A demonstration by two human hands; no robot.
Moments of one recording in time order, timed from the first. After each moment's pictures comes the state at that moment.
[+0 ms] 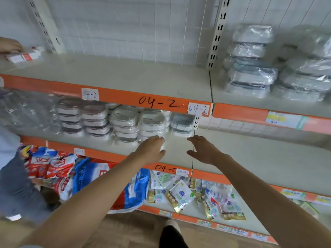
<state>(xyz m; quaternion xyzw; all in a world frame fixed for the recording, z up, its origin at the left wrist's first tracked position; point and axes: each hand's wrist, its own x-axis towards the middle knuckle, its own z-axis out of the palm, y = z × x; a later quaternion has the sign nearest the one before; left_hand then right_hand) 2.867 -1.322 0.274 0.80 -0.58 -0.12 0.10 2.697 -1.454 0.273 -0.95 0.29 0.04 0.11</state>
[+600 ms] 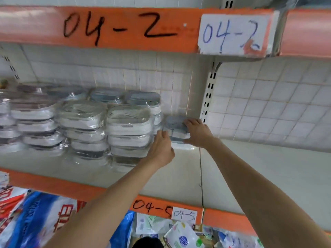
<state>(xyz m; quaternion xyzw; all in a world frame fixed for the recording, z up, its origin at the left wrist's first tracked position) 2.914 -1.526 0.081 0.82 -0.52 -0.02 0.24 2.825 -1.666 0.102 -0.94 0.33 -0.07 0.02</state>
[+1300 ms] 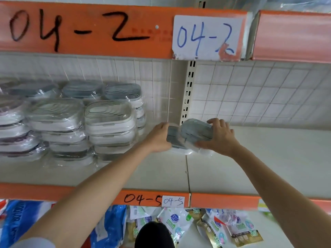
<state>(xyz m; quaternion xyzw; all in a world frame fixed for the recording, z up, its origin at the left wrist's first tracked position) 2.918 -1.560 0.087 0.74 -0.63 -0.17 0.17 2.707 -1.643 0.103 -0.86 0.47 -0.15 0.12</state>
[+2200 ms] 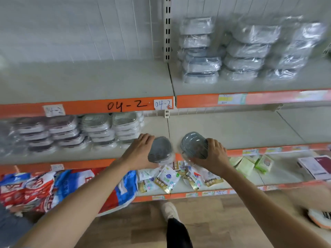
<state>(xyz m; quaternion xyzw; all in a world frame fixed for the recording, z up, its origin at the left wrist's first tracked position) 2.838 -1.316 0.274 0.67 -0.74 -0.06 0.06 2.575 -1.388 0.279 -0.80 0.55 -0.14 0.20</state>
